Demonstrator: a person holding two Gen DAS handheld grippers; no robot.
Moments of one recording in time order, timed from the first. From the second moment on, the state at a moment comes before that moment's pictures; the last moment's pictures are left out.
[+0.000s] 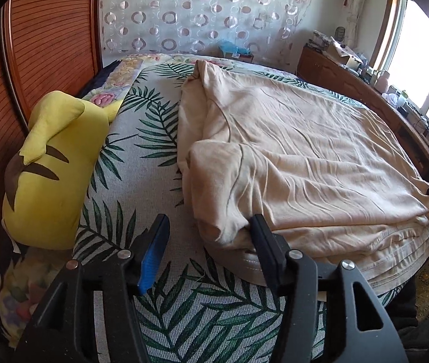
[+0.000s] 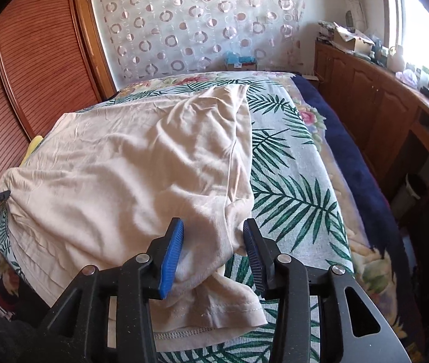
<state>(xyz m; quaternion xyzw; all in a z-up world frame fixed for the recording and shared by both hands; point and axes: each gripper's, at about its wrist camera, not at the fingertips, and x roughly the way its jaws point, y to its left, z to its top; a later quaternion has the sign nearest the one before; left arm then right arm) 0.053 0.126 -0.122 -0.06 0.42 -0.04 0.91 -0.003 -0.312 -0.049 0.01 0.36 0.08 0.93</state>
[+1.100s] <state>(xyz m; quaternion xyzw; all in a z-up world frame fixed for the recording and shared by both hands) 0.050 0.114 -0.127 -0.04 0.40 -0.07 0.91 -0.005 -0.302 -0.049 0.00 0.38 0.08 0.92</state>
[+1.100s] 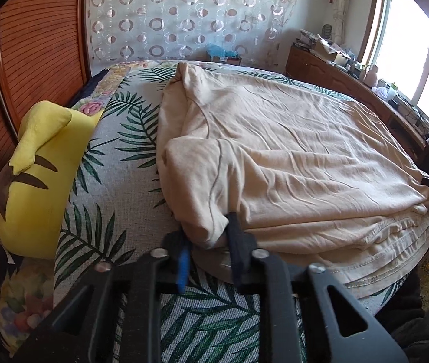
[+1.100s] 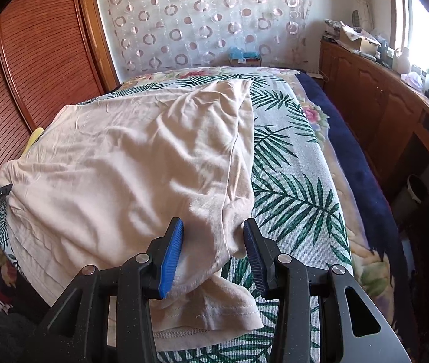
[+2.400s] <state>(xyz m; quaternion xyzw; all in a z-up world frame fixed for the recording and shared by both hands) 0.066 -0.118 0.024 0.06 0.25 -0.33 0.91 -0.030 -0.318 -0.024 0.01 0.30 0.10 0.95</state>
